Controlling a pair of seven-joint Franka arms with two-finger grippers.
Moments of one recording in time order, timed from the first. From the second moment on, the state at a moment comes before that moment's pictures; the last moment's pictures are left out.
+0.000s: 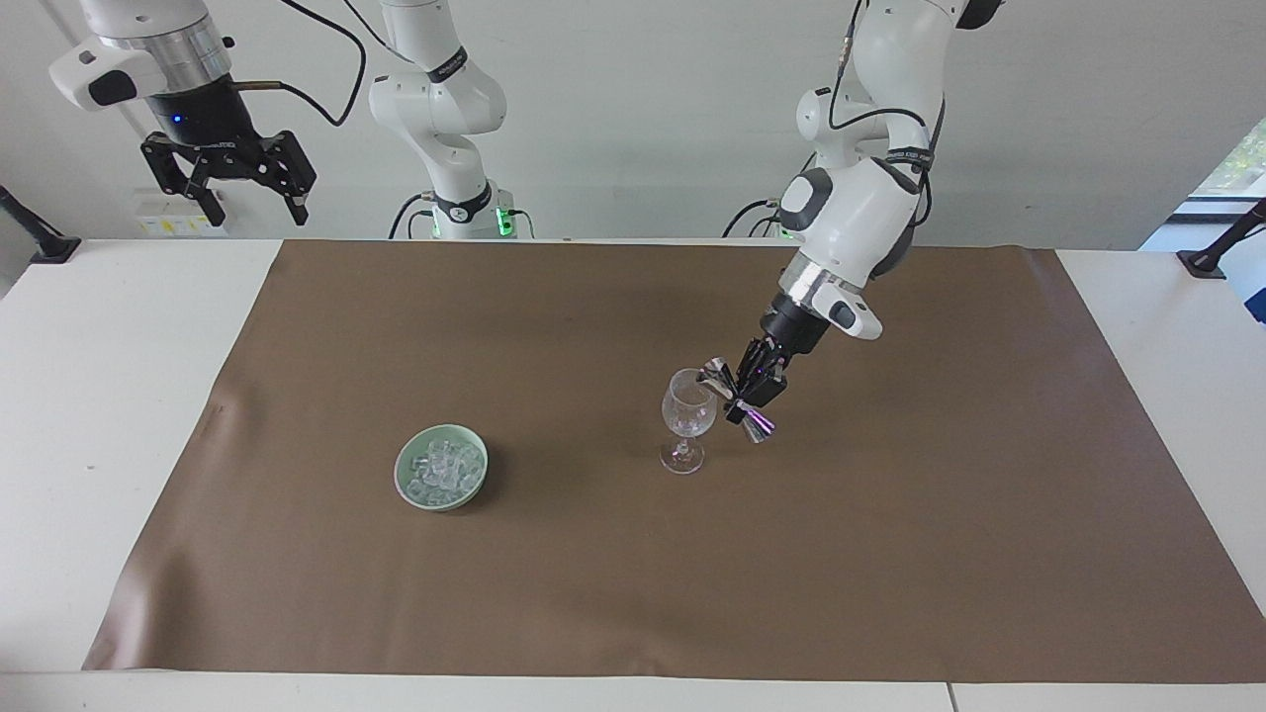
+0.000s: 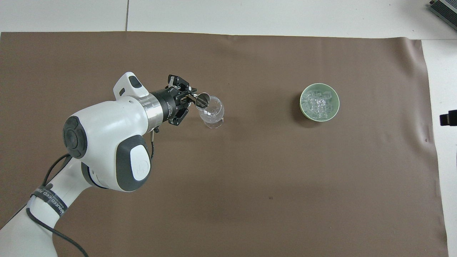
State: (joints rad) left arm 0.10 0.17 -0.62 -2.04 -0.47 2.82 -1.34; right arm -0.03 -0.08 -0.08 -1.52 -0.01 1.53 -0.13
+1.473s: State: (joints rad) left arm 0.09 0.16 -0.62 -2.03 -0.30 2.81 -1.34; right arm -0.03 -0.08 -0.08 -1.52 -0.01 1.53 -0.13
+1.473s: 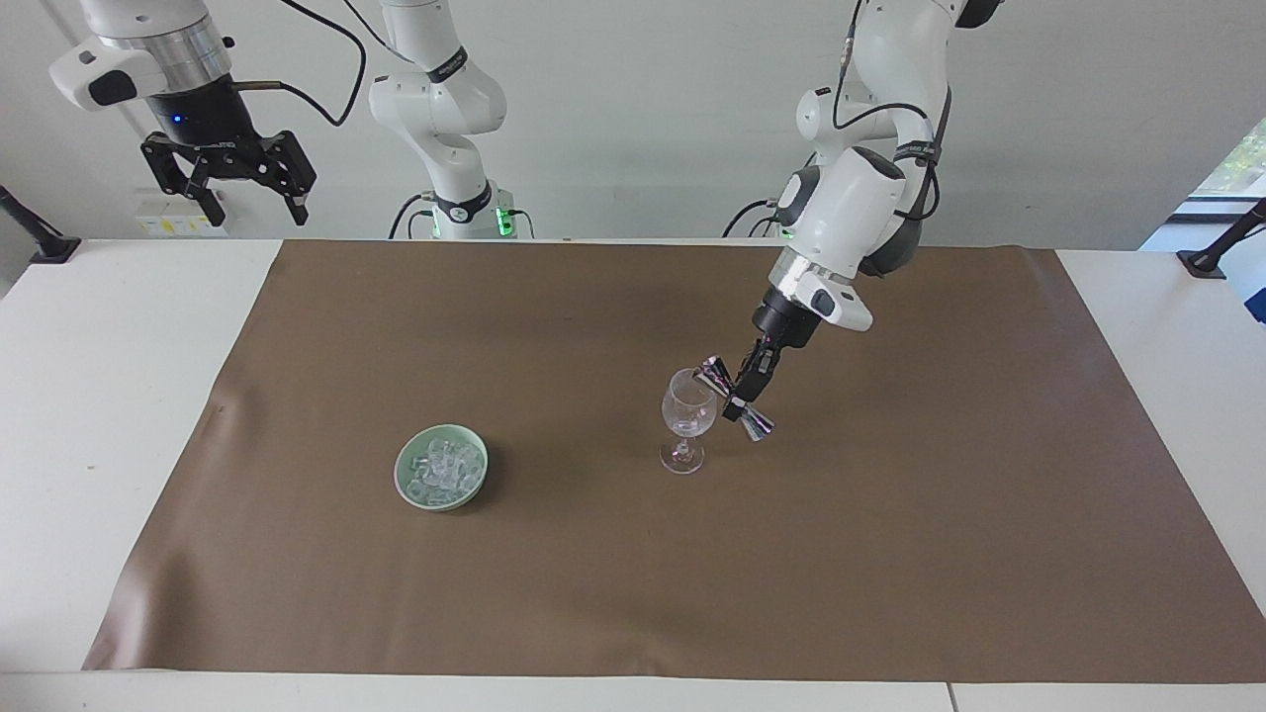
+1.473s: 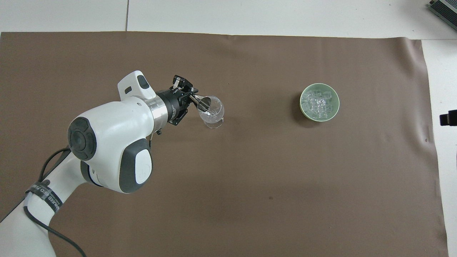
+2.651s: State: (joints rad) left arm 0.09 0.17 -0.62 -2.02 -0.20 2.81 -1.34; right arm -0.03 -0.08 -0.08 -1.52 -0.01 1.53 -0.13
